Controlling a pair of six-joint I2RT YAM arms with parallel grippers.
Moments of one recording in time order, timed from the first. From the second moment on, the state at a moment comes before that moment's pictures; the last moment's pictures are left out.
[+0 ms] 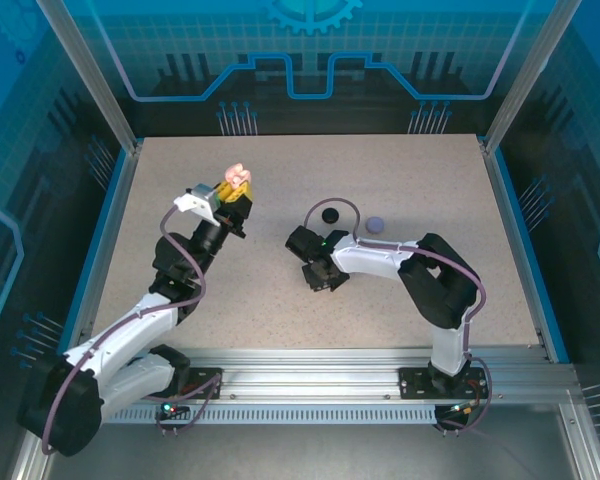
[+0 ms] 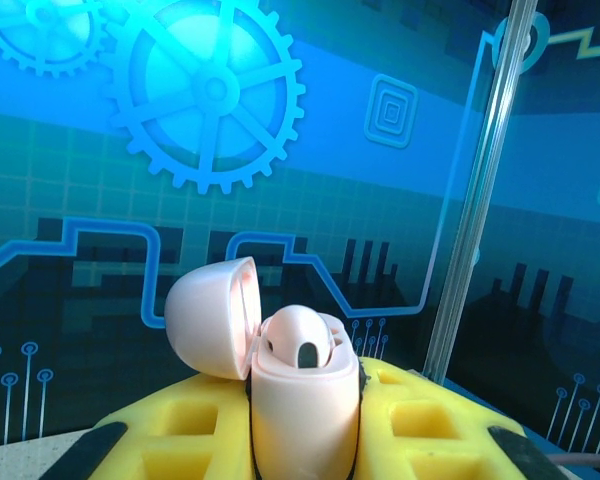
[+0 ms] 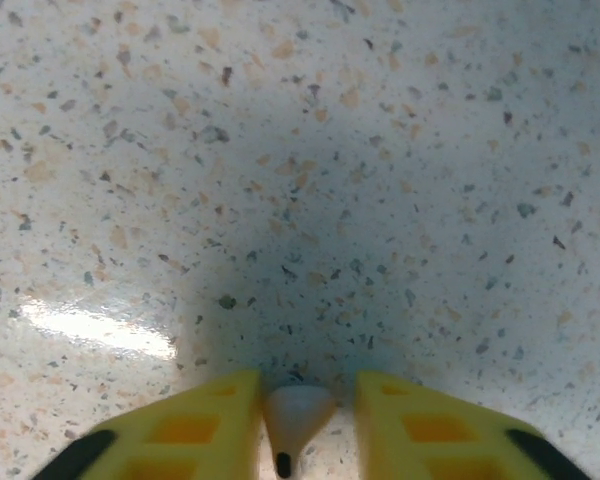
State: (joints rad) left arm -0.41 1.00 0.50 0.82 0.03 -0.20; right arm 0.86 1.90 1.22 -0.73 0.19 0.57
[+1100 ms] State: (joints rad) left arm -0.41 1.01 0.50 0.82 0.03 -0.22; right arm 0.87 1.94 1.30 -0.83 0.21 0.74
